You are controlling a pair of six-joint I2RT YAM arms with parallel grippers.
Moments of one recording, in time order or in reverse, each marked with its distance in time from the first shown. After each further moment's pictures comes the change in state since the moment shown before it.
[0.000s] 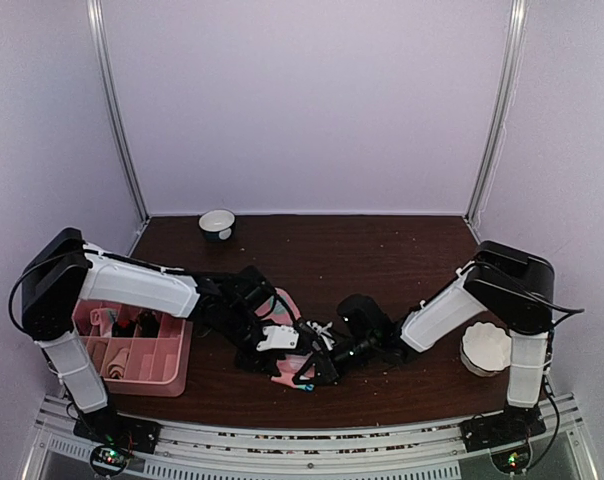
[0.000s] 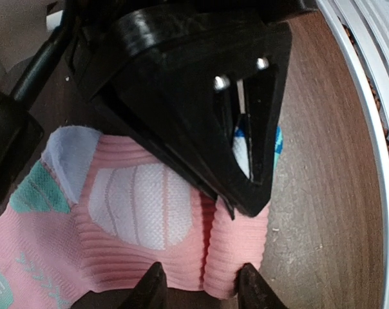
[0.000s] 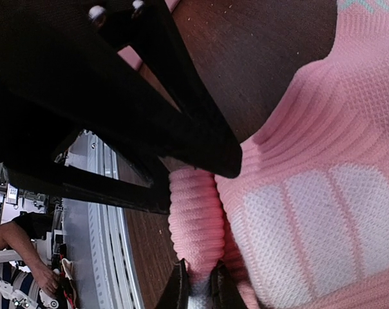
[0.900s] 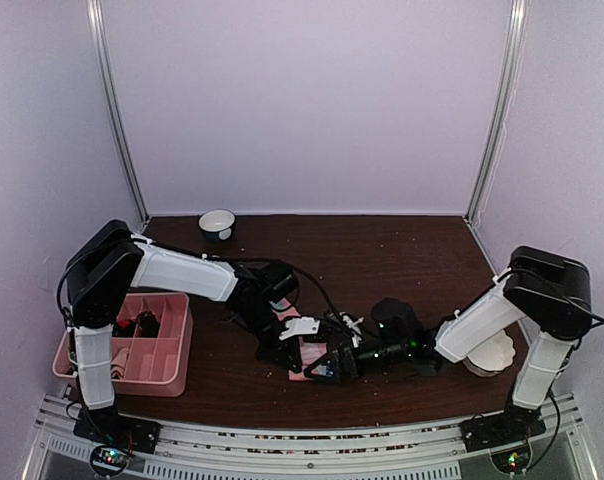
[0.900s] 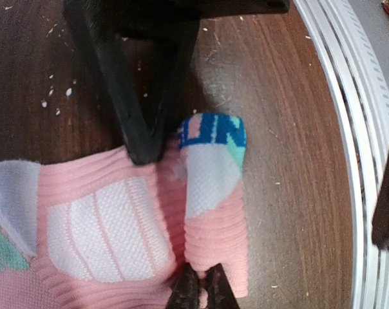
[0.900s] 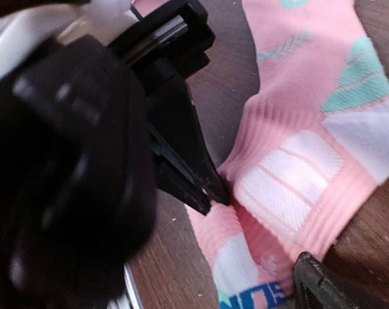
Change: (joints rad) left arm 0.037 0.270 0.287 -0.188 0.212 -0.071; right arm -0.002 -0.212 -0.247 0.224 0.216 0.107
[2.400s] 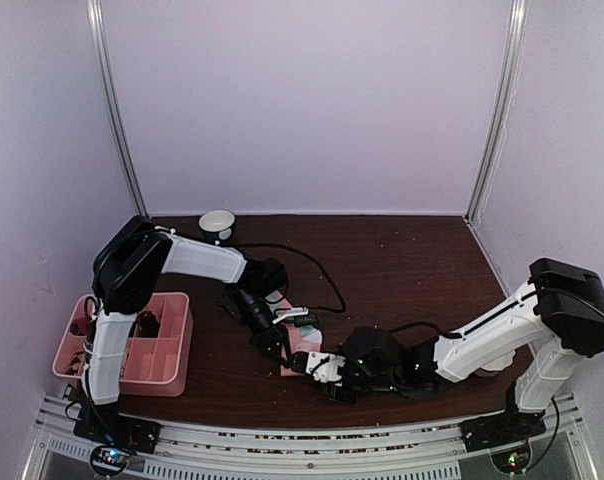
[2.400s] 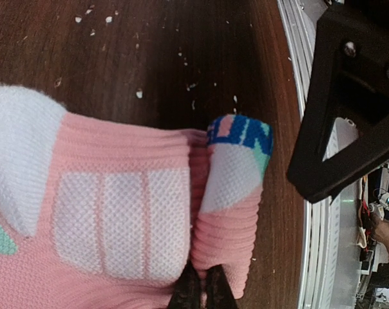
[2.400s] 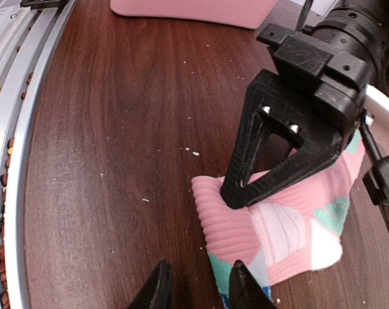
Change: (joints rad) left arm 0.139 0.205 0.204 -0.333 0.260 -0.006; right arm 0.289 -0.114 0.080 -0.281 0.573 -0.957
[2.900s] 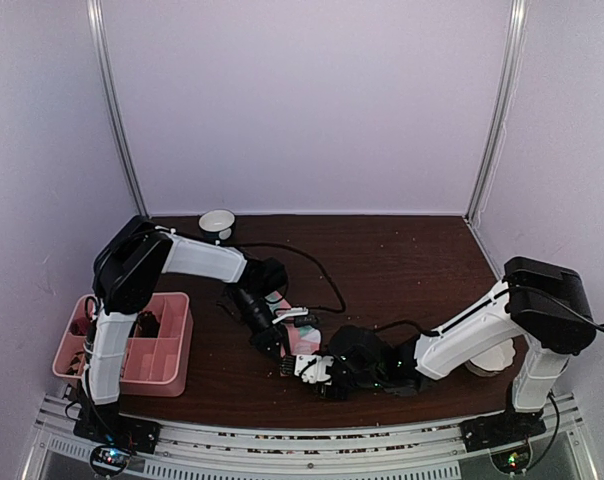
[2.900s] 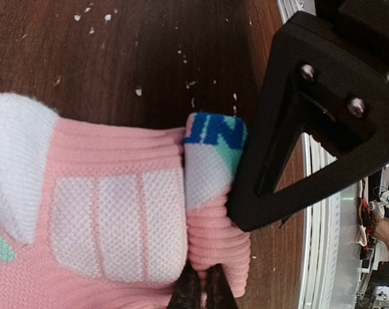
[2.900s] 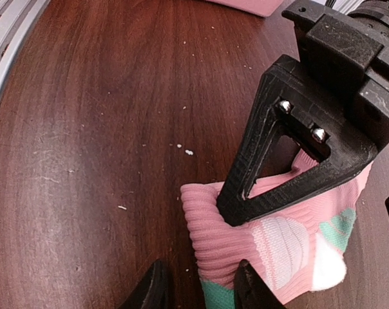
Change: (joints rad) left arm 0.000 0.003 0.006 -0.011 -0.003 0.012; right arm -0.031 0.137 0.094 -0.008 -0.006 -0.106
